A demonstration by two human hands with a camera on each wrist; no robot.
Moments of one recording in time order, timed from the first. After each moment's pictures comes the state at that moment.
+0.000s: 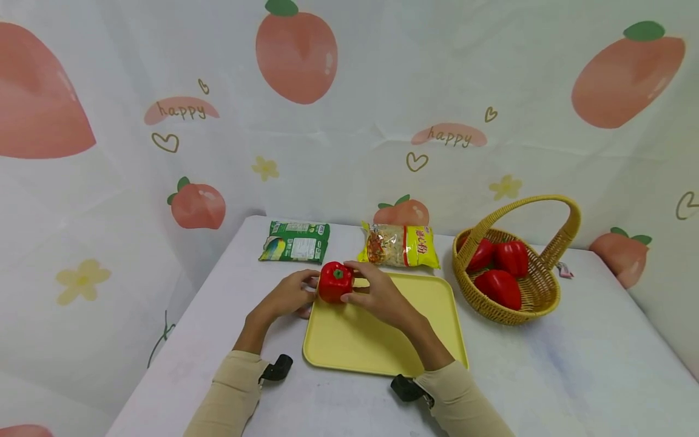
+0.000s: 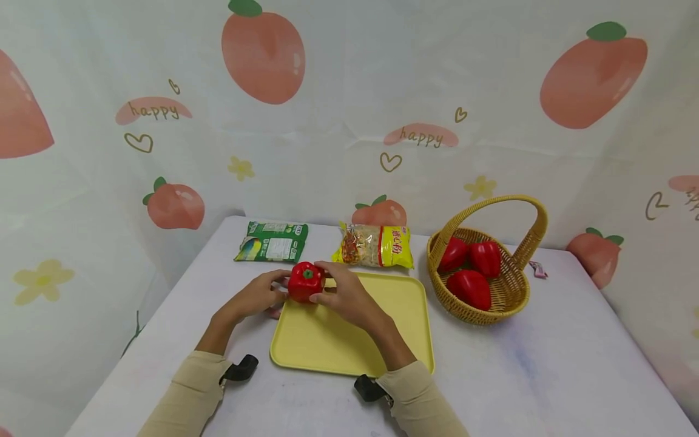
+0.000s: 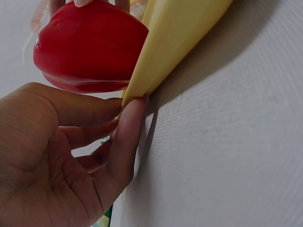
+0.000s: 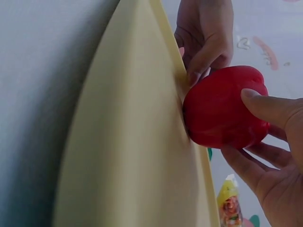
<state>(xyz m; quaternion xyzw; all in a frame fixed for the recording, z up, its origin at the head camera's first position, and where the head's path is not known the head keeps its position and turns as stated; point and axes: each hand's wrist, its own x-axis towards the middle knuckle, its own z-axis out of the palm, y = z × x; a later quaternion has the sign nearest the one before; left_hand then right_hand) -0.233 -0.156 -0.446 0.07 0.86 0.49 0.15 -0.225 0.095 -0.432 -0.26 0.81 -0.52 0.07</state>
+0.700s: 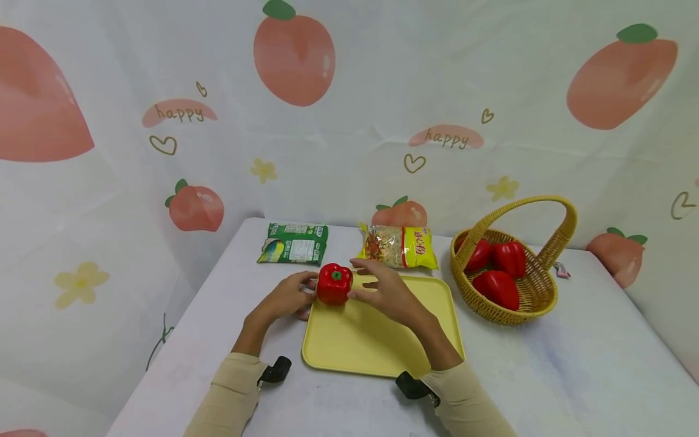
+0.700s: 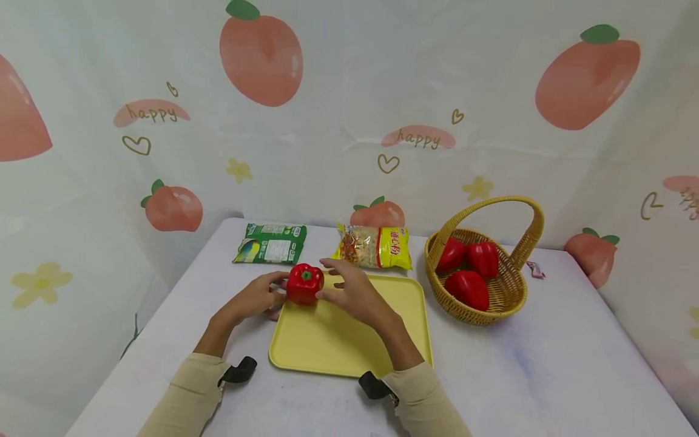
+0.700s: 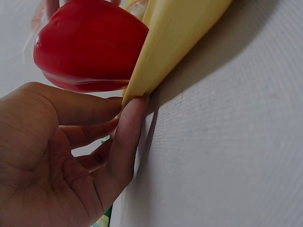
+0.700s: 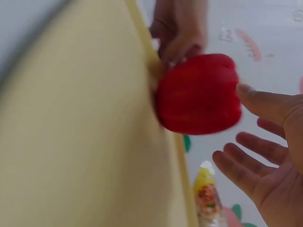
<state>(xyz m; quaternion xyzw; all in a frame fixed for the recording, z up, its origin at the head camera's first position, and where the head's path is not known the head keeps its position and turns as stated) -0.235 -0.156 -0.448 0.06 0.86 0.48 0.15 -0.223 0.111 -0.416 -0.26 0.83 -0.49 0.05</state>
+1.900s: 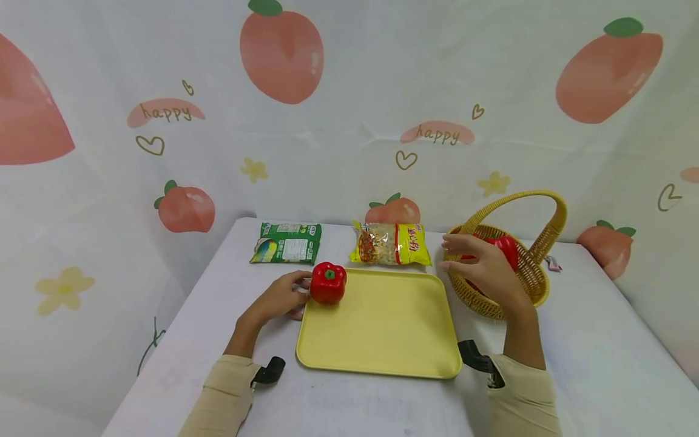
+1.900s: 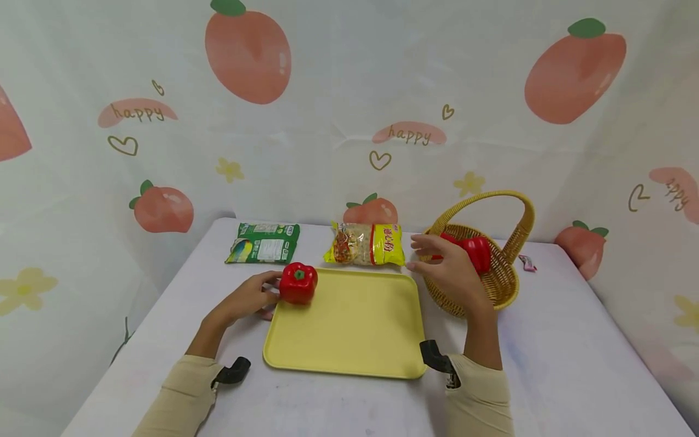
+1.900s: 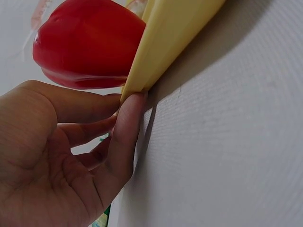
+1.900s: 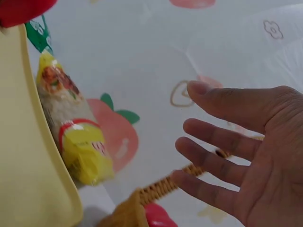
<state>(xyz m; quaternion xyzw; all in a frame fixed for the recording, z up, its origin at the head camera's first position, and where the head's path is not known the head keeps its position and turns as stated) -0.235 -0.158 -0.449 0.07 0.86 0.49 0.15 -0.206 0.266 -0.356 -0.13 0.89 -0.42 -0.07</state>
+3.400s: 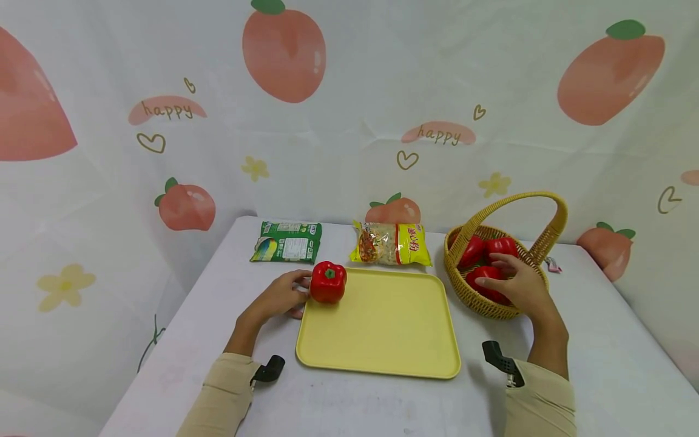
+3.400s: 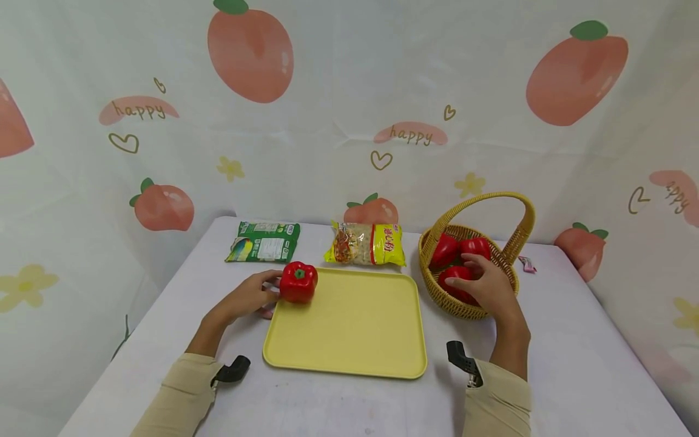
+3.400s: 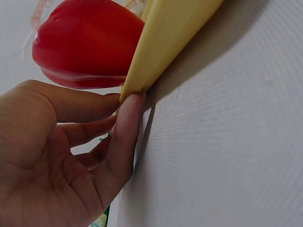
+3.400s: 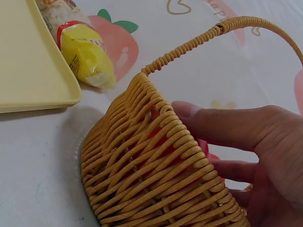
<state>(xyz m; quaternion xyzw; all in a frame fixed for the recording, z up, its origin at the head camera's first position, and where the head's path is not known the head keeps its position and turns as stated) -0.233 -0.157 -0.448 0.07 0.86 0.49 0.15 -0.205 0.338 -0.393 0.04 0.92 -0.39 0.02</state>
